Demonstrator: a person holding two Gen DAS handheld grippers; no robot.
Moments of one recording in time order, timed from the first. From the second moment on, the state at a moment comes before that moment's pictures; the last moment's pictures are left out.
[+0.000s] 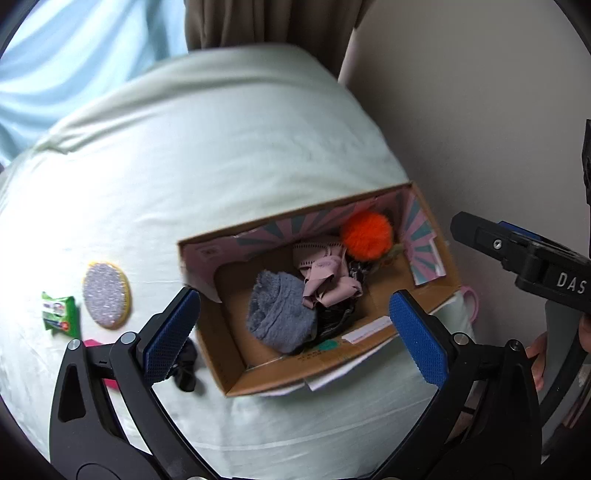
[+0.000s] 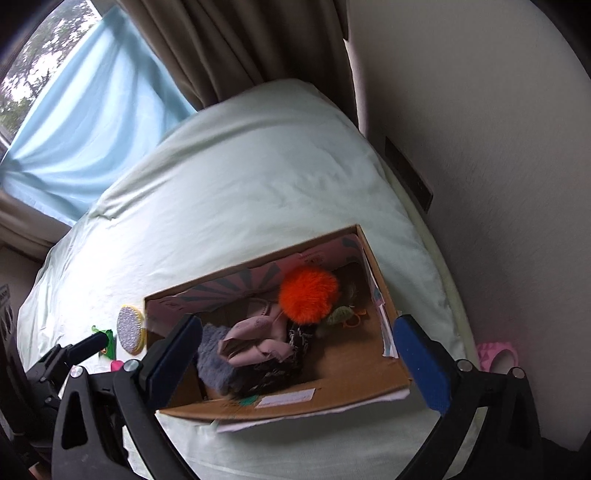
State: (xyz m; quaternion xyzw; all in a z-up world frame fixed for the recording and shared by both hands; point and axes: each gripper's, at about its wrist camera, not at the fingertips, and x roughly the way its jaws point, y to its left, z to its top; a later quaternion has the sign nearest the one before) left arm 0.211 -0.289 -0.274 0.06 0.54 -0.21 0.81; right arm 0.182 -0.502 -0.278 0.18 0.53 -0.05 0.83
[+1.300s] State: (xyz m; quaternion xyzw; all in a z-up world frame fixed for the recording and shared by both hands) left arm 0.061 0.084 -0.106 0.02 0.35 -0.17 0.92; right arm 0.038 -0.161 -0.092 0.06 0.33 -0.02 0.94
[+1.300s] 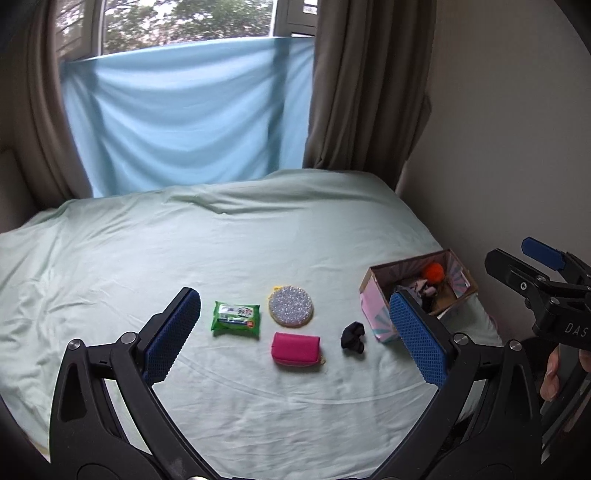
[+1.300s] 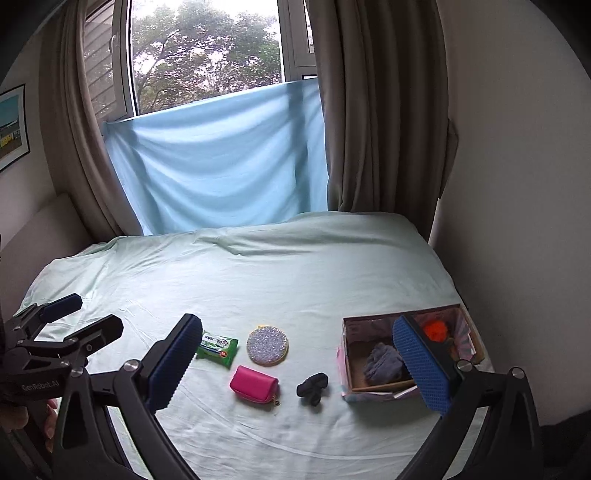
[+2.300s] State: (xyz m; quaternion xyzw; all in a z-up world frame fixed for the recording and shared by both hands) left arm 0.156 0.013 -0.337 0.29 0.40 -0.47 0.73; right arm 0.101 -0.140 -0.299 0.14 0.44 -0.16 0.87
